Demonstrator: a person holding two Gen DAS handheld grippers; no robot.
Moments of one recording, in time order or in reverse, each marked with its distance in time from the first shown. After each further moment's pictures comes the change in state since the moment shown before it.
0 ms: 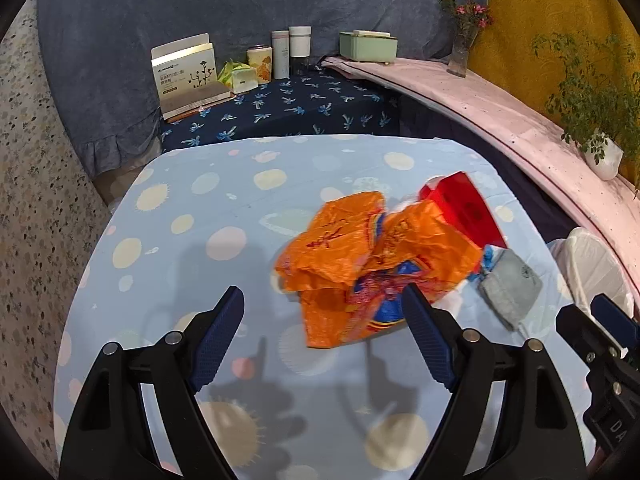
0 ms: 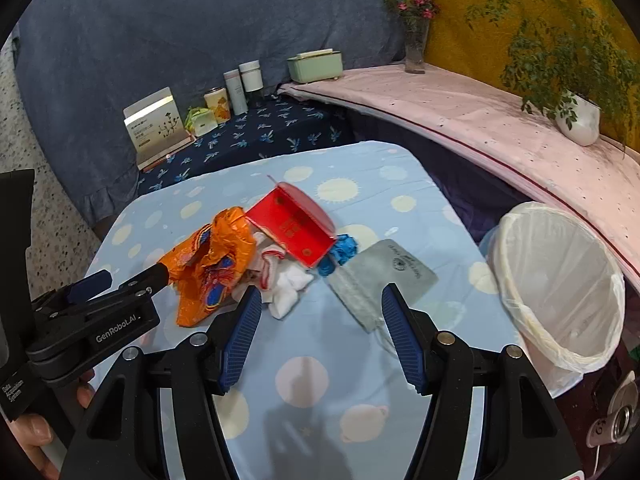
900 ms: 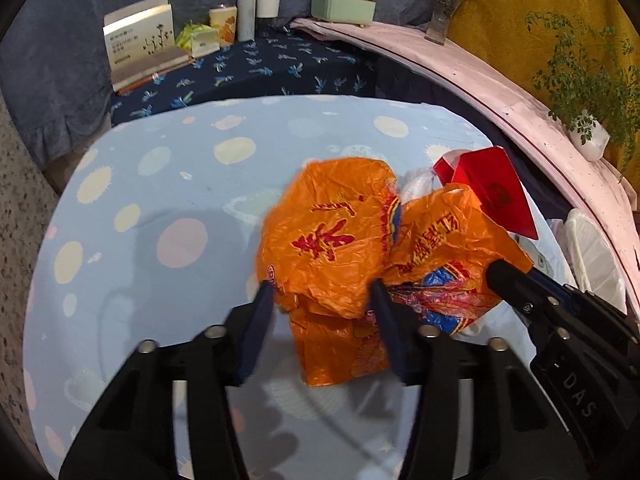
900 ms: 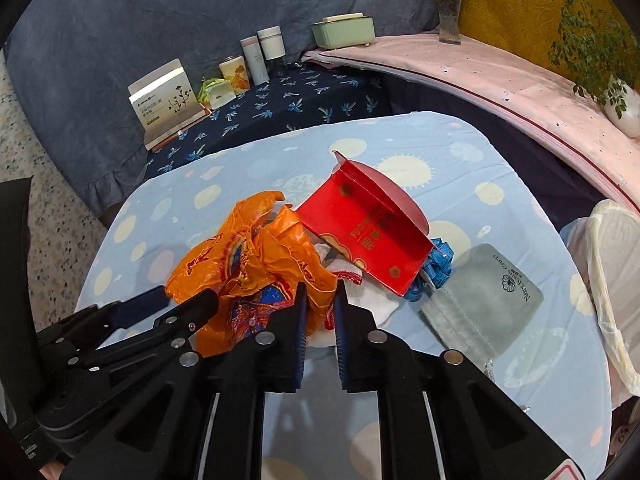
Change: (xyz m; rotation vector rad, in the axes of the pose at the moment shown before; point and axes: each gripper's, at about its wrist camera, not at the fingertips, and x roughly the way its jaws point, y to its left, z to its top) left arm 0.068 0.015 0.011 0.029 0.136 -0.161; right arm 0.085 0.049 0.018 0.004 0.097 0.074
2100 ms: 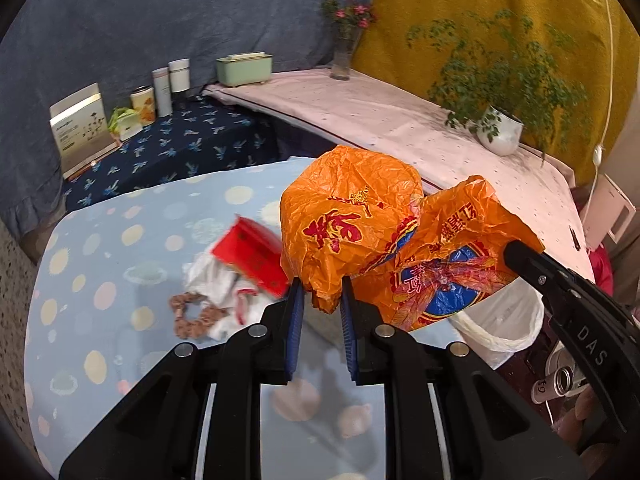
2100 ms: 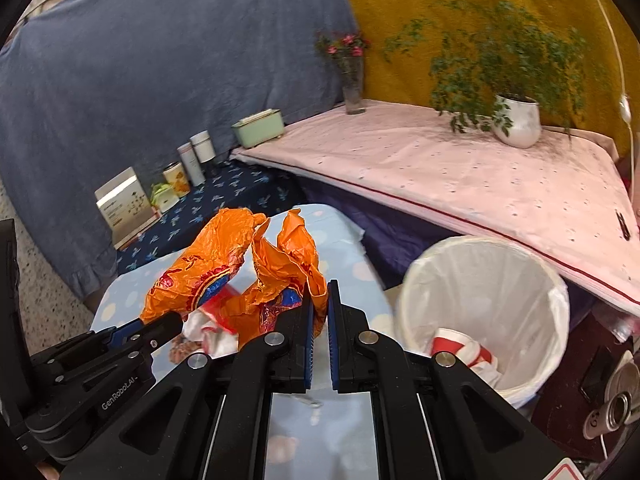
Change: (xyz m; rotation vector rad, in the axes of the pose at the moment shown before) left arm -0.104 -0.176 0.001 0.176 -0.154 -0.126; right arm -0.165 -0.151 0.000 0.175 -0.268 -0.129
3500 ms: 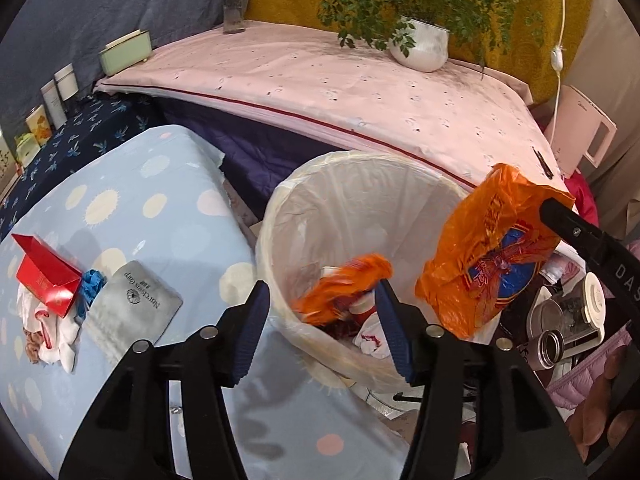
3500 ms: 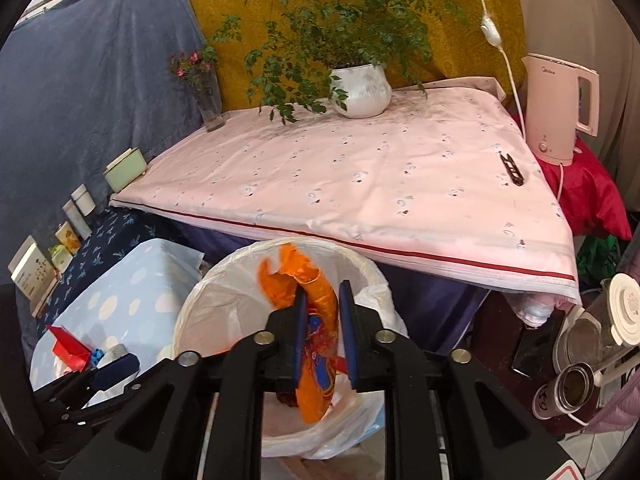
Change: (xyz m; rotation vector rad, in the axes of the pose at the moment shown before) left arm 0.117 -0.177 -0.017 0.183 0.163 -0.129; right arm 0.010 -0.212 -0.005 0.229 -0.021 -0.274
